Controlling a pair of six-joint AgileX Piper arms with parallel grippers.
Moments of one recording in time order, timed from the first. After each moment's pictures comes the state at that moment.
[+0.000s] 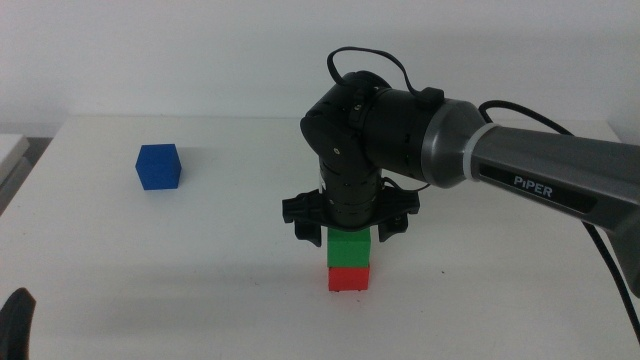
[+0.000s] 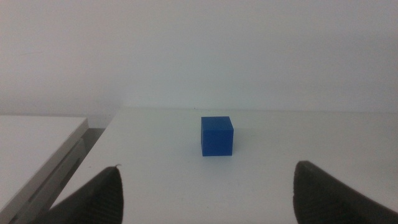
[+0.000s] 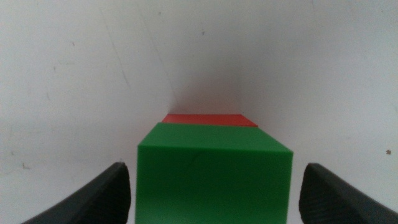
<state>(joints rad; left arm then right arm) -0.01 0.00 0.00 0.04 0.15 -0.10 0.80 2.08 -1.74 -0.25 1.14 0.84</state>
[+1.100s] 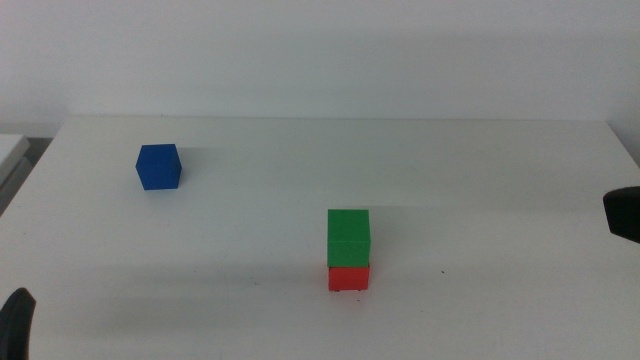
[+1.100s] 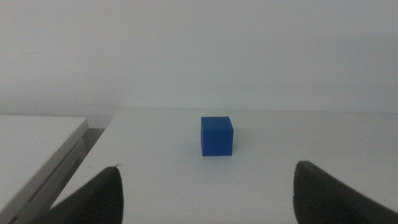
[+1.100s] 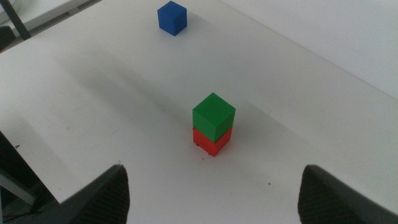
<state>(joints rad) -0.01 0.00 0.00 0.04 0.15 -0.10 0.85 0.78 -1.17 -0.14 1.05 0.10</state>
